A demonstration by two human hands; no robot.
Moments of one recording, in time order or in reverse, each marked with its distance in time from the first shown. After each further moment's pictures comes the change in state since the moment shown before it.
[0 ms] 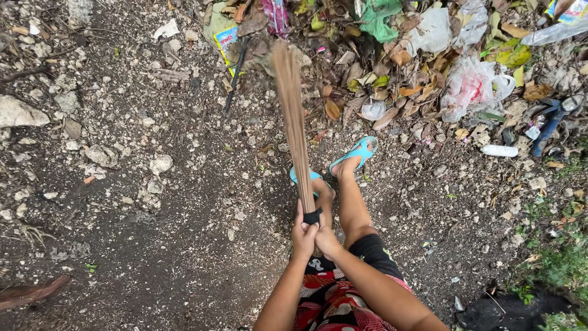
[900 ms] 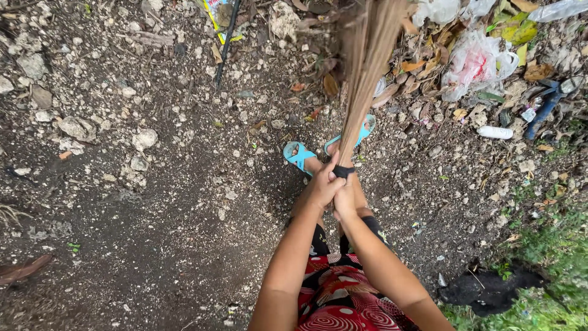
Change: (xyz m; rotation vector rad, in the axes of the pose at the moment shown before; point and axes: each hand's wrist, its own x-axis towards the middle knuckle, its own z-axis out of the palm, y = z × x) left_hand 0.072 0.052 0.052 0.085 -0.298 0.173; right_hand 0.030 -0.058 -0.042 -0.180 0.351 0.156
